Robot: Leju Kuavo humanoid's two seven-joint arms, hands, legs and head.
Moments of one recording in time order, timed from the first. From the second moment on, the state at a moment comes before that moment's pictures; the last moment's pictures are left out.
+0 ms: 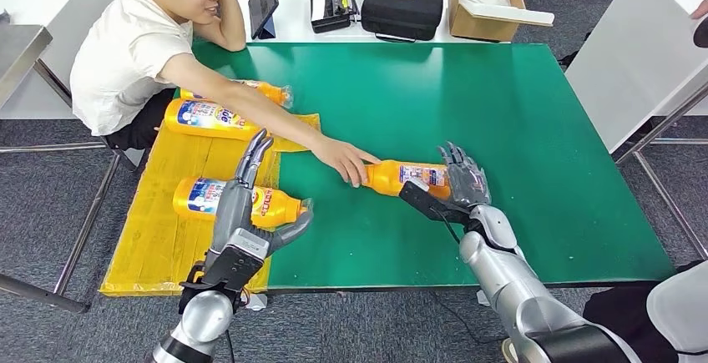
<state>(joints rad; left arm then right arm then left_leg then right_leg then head) -0.21 -0.11 -0.52 -1.45 -0.38 0.31 -0.35 -0.55 -0.11 0.29 -0.59 1.04 -0.29 -0.22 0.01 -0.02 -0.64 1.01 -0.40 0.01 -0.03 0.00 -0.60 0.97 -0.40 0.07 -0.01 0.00</state>
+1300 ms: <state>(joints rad) -0.26 -0.13 -0.52 -1.36 -0.30 0.31 -0.42 -0.68 -0.15 0.27 -0.42 0.80 0.14 -0.33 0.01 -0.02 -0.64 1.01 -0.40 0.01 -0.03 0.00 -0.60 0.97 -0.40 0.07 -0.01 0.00</state>
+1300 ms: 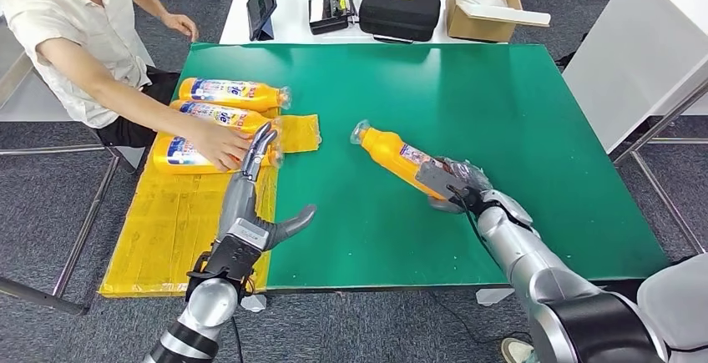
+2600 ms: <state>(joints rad) -0.17 -0.17 -0.52 -1.31 0.37 0.05 -0.29 -0.35 -0.06 0.39 -1.04 0.28 0.34 -0.56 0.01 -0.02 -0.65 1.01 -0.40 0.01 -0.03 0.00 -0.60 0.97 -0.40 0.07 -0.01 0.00</state>
